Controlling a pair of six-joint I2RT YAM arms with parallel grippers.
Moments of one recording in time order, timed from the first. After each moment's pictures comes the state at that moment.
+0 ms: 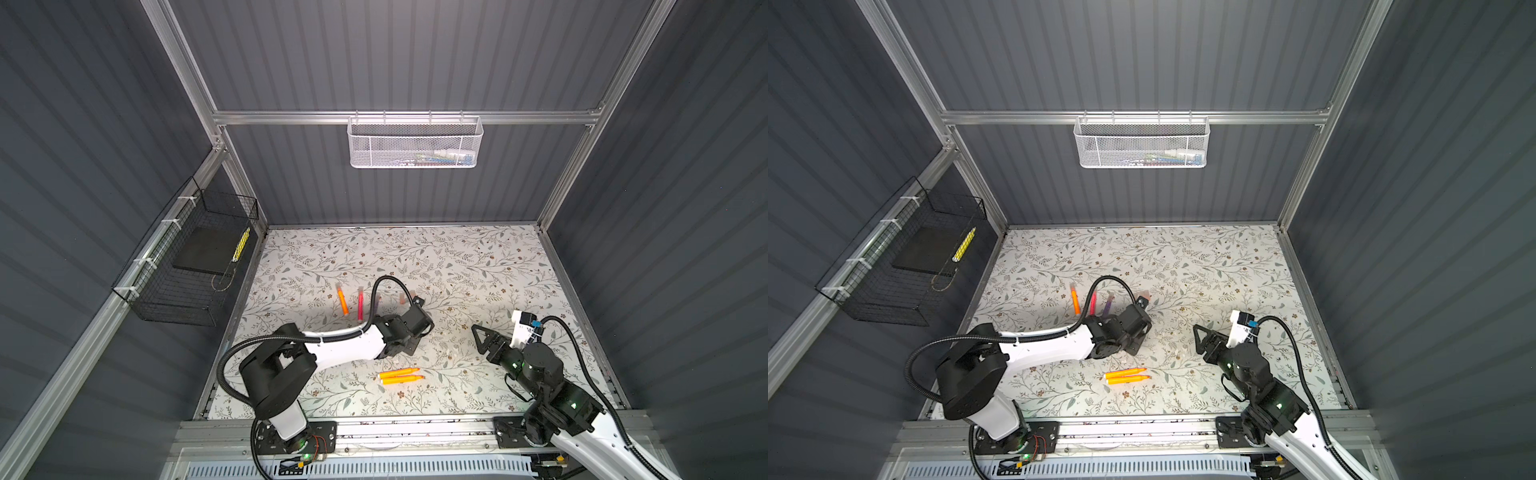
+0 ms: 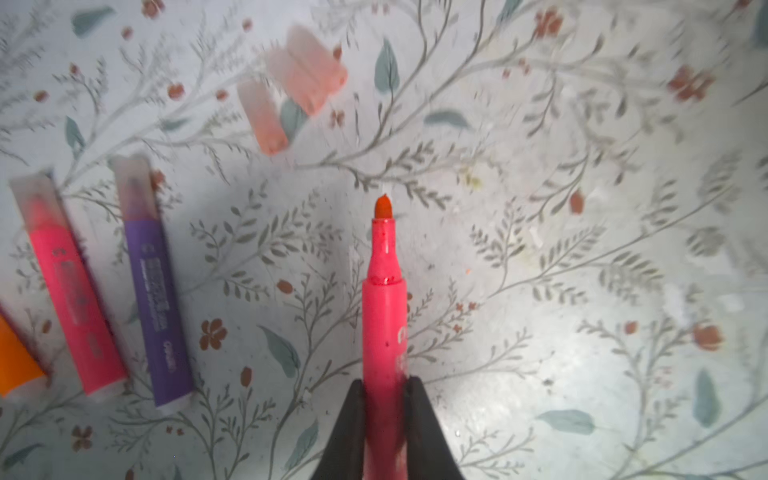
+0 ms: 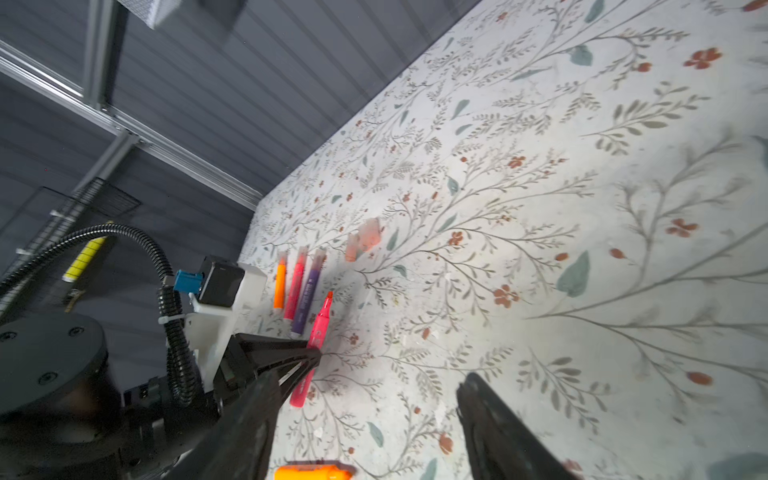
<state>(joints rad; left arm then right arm) -1.02 1.63 0.99 -0.37 -0.31 -0.34 0.67 0.29 0.23 -0.23 0.17 0.88</state>
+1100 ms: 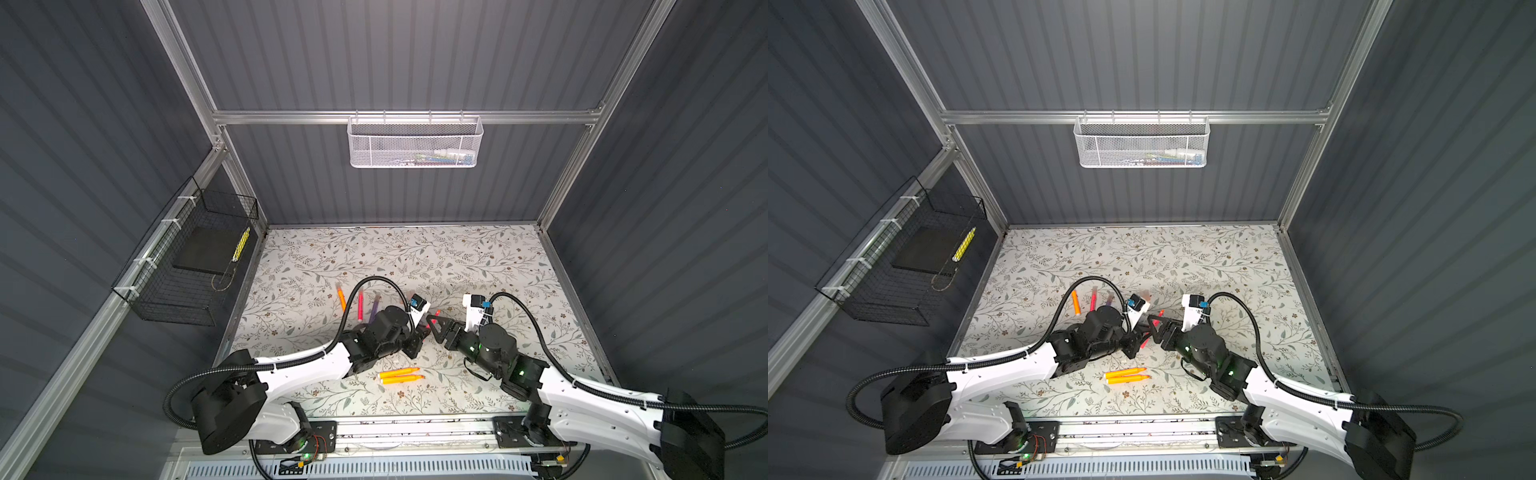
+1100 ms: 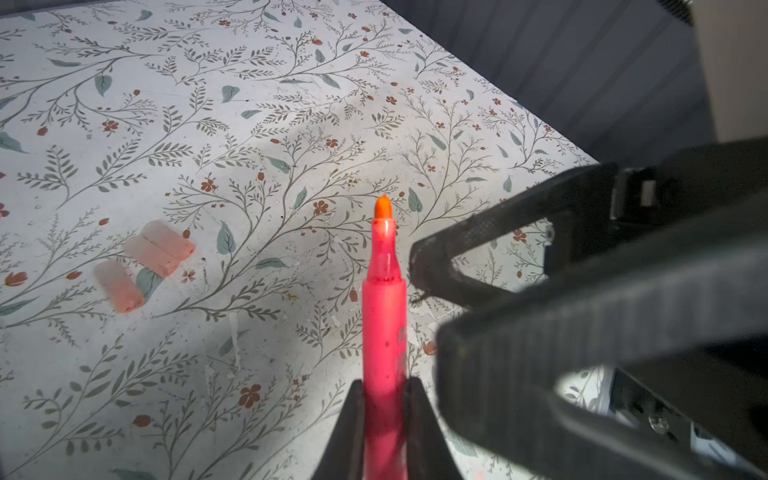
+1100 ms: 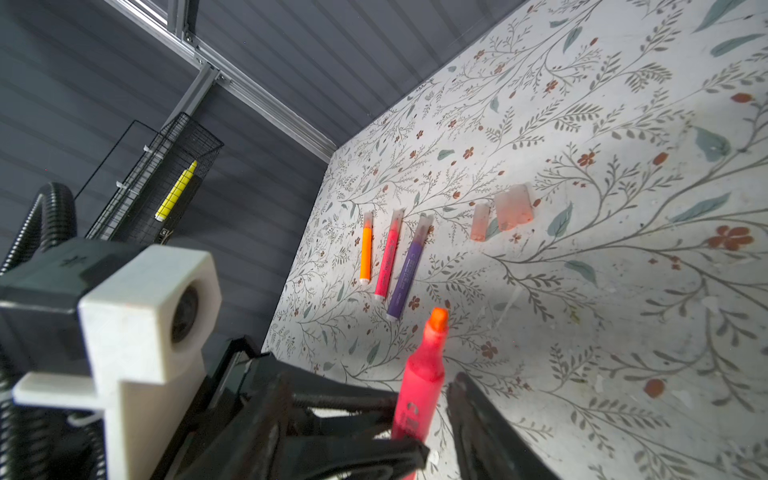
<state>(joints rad) -1.01 1.36 0.72 0.11 0.06 -0.25 0.92 0.96 0.36 0.37 0.20 0.92</state>
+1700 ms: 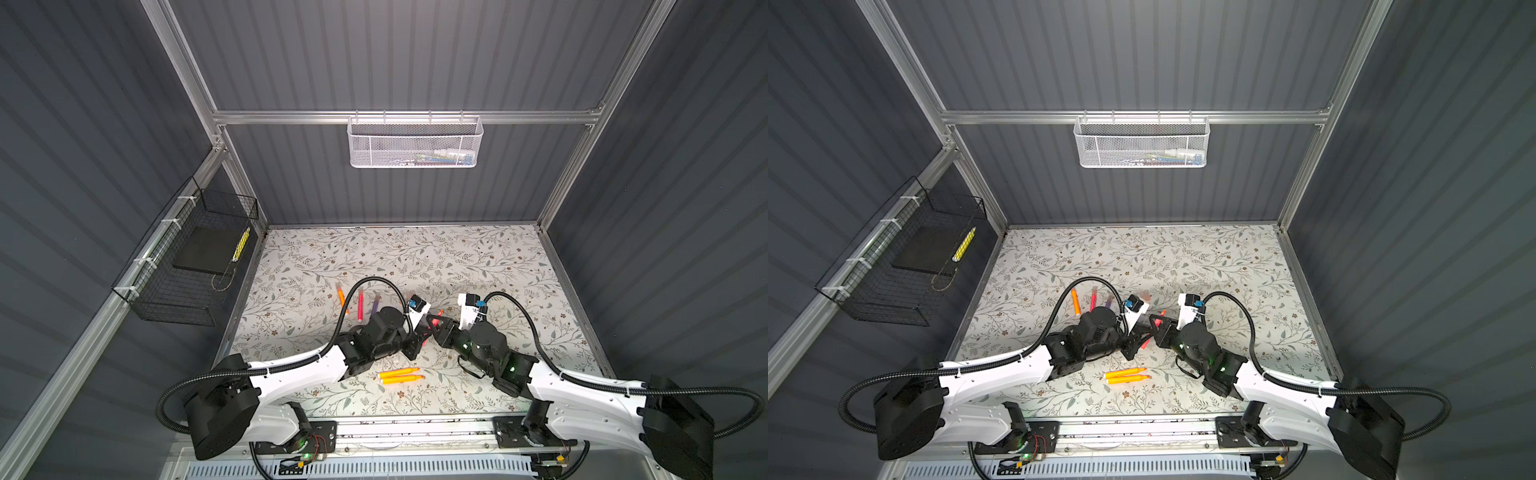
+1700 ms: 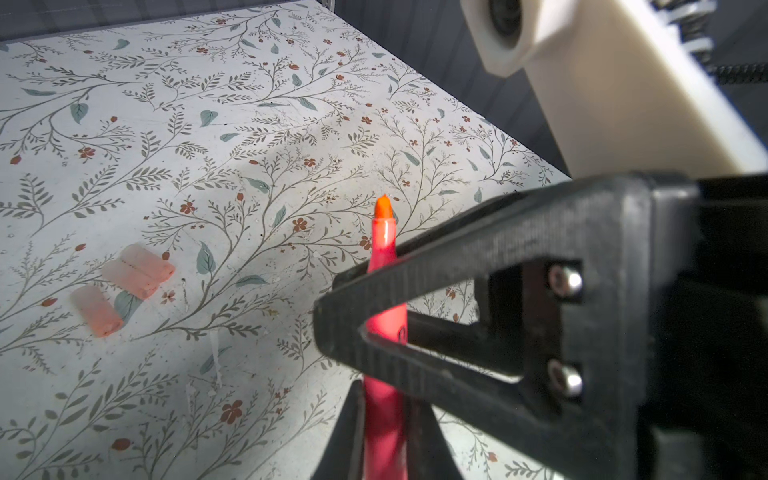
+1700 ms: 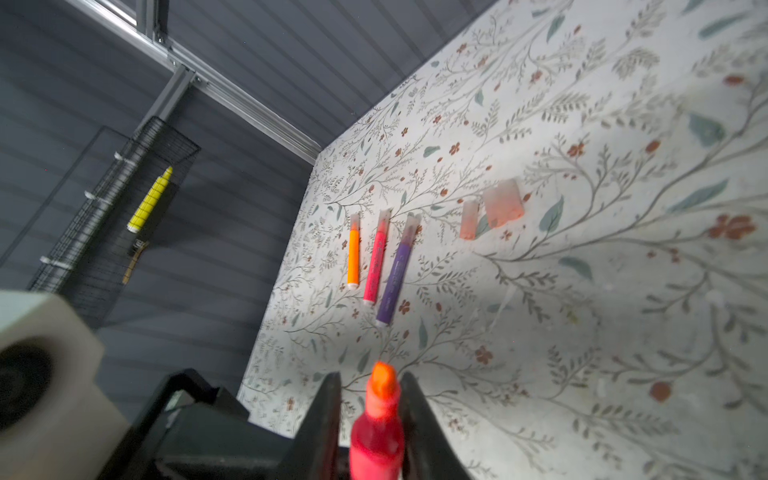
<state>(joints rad) -1.01 1.32 0.70 0.15 0.10 -0.24 0.93 1.06 0.38 0.40 0.23 0.95</state>
